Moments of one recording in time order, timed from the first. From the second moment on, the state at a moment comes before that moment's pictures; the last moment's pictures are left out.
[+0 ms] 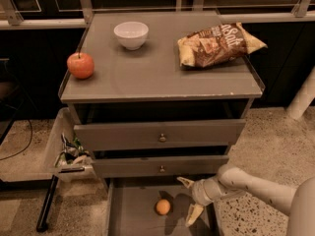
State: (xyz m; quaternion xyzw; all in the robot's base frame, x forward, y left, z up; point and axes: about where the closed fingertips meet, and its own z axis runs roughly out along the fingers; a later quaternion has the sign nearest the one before) arm 0.492 -0.130 0.312 -0.68 0.63 0.24 0.29
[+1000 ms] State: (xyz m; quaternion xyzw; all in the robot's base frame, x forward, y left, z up) arm 0.515 -0.094 0.235 -0.61 0.63 0.30 0.38
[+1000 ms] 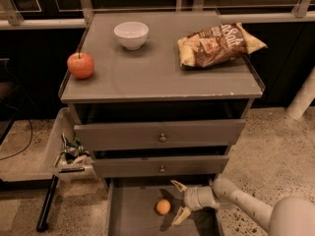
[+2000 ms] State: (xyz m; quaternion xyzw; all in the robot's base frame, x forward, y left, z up) arm 0.537 -0.065 0.162 -0.60 0.62 0.31 0.39
